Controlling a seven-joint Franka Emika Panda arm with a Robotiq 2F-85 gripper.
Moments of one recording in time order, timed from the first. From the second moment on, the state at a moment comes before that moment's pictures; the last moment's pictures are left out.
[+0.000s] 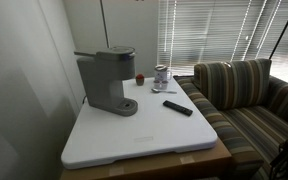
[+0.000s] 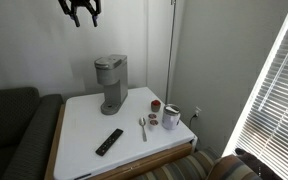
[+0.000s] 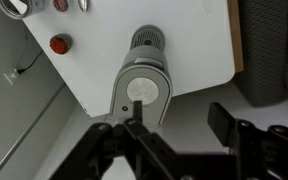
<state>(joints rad) 0.14 0.28 0.10 -1.52 0.00 2.07 -0.41</state>
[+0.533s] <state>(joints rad) 0.12 0.51 0.10 -1.32 0.03 2.07 -0.34</state>
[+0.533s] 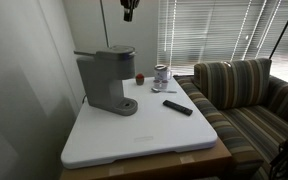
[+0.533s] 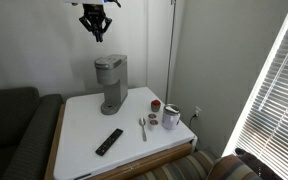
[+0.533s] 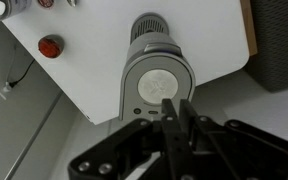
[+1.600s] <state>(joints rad) 0.13 0.67 0.10 -1.15 0.03 2.01 -0.30</state>
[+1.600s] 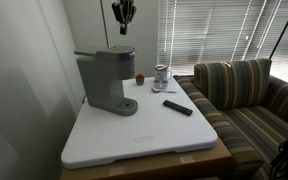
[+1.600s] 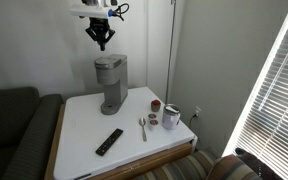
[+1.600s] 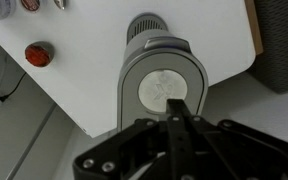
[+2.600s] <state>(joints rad) 0.14 0.81 0.11 -0.98 0.03 1.89 -0.31</state>
